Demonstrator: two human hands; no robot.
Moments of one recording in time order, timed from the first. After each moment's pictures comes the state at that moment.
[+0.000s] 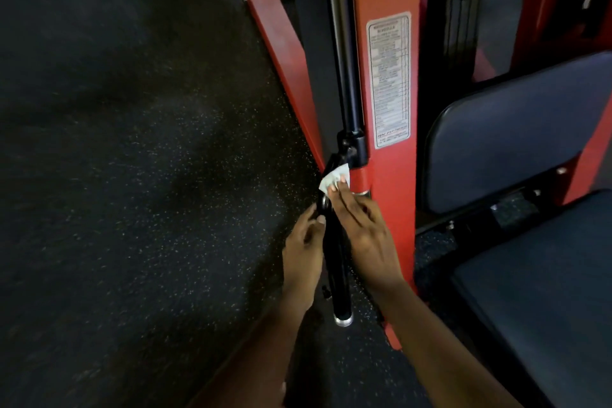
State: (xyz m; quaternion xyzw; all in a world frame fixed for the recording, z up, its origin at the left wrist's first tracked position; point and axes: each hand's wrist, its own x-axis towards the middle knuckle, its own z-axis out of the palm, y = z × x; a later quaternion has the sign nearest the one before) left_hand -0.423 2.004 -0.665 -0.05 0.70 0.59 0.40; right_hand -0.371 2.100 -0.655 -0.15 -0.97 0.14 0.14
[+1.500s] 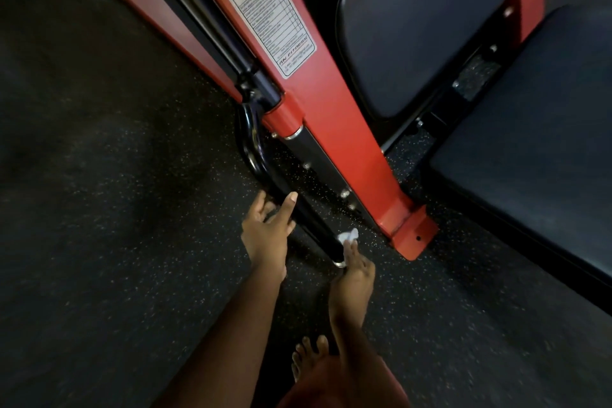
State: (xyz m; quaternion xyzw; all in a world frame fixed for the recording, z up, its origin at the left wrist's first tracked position) left_hand -0.408 2.001 -0.684 -0.06 0.74 0.54 0.40; right_hand -0.289 1.970 -0.755 -0.71 -0.61 0.34 0.10
